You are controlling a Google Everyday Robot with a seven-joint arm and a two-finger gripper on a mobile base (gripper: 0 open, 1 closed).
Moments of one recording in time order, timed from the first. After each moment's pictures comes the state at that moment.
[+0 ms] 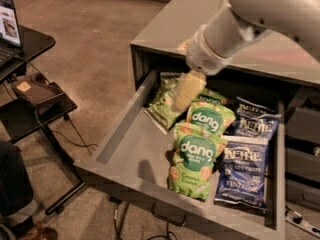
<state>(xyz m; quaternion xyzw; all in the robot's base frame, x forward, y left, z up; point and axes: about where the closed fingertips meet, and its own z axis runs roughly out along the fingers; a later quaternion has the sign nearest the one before) 0.564 -0.048 0.877 -0.65 0.70 0.09 0.27</state>
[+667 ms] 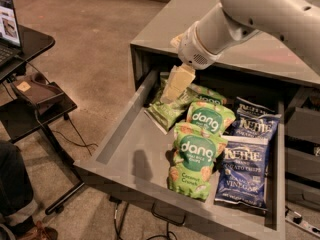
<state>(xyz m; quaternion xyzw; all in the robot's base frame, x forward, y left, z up) 0.601 -0.024 0.877 -0.64 0.69 0.11 0.31</state>
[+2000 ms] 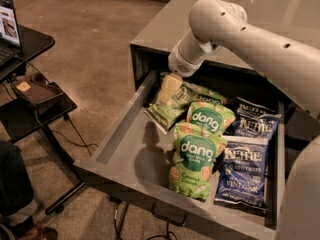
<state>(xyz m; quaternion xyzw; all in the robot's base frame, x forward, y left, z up) 0.680 -0.022 0.783 -0.62 0.74 0.08 0.25</state>
